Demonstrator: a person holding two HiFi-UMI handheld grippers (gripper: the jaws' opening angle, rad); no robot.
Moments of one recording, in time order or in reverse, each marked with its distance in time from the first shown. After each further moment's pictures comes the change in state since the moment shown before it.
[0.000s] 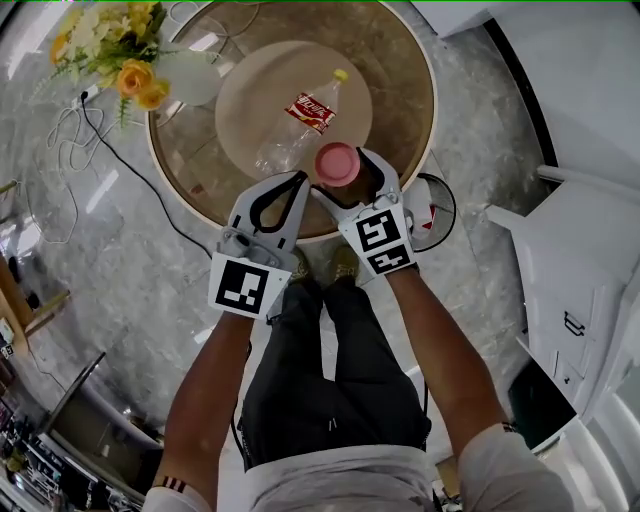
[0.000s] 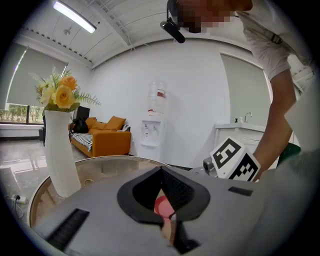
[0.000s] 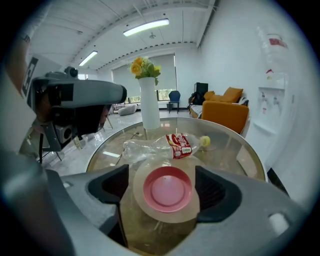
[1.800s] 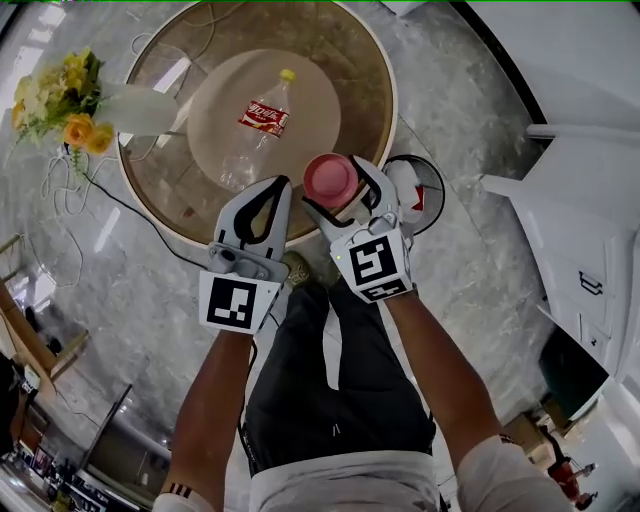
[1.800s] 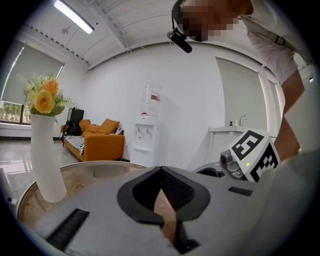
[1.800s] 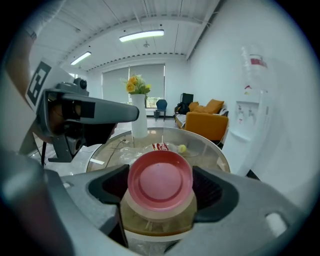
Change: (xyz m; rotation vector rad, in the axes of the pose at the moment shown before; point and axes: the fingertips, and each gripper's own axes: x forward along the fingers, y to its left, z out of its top) left arm 0.016 -0.037 0.013 0.006 -0.019 -0.053; right arm -0.072 -0.016 0.002 0.023 -0.072 -0.192
